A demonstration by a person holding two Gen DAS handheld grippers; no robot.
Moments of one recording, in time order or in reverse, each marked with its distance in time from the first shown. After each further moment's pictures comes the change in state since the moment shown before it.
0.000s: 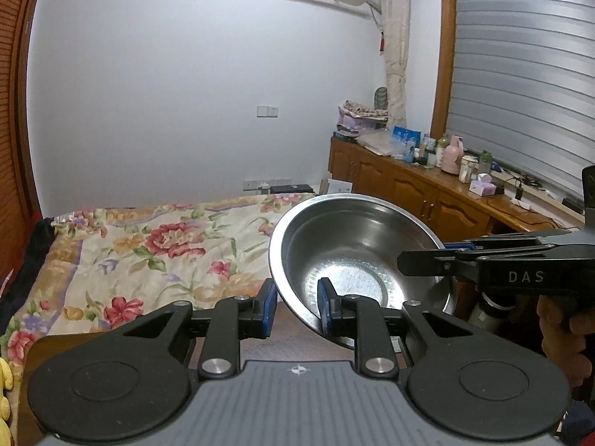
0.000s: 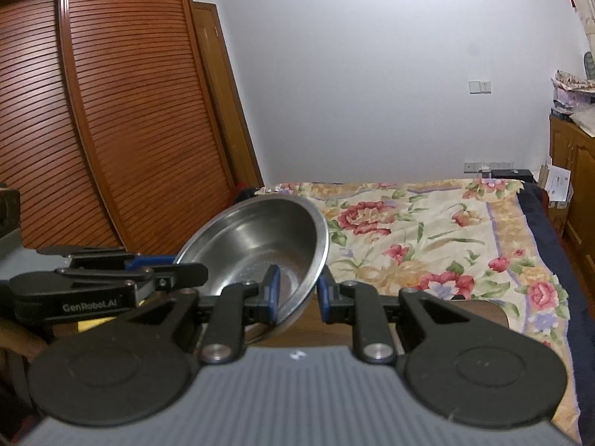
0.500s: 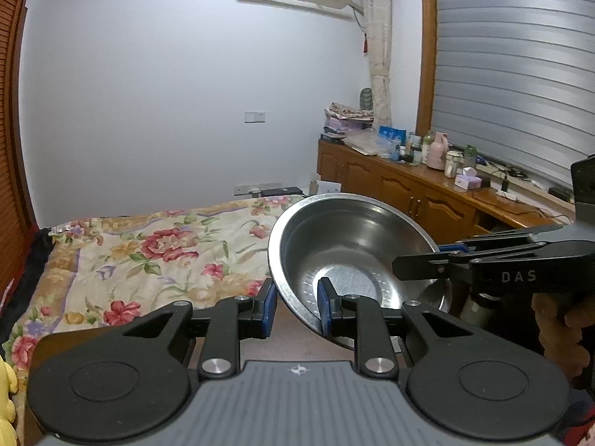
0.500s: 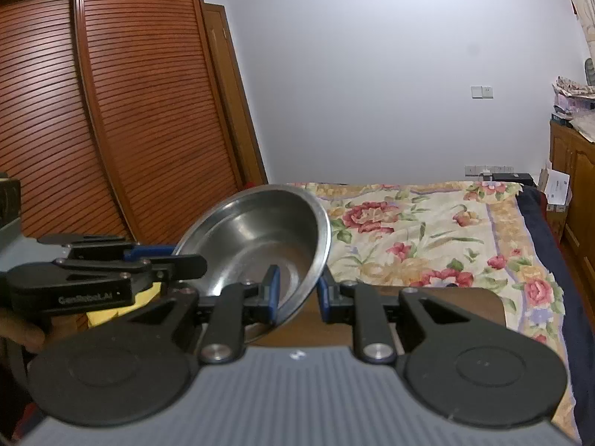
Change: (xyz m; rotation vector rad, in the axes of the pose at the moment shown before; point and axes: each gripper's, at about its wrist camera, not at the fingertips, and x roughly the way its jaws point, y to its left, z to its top) left arm -0.031 -0.015 -0.014 0.042 -0.007 -0.031; right arm -0.028 0.012 -0.012 -0.007 0.001 0.009
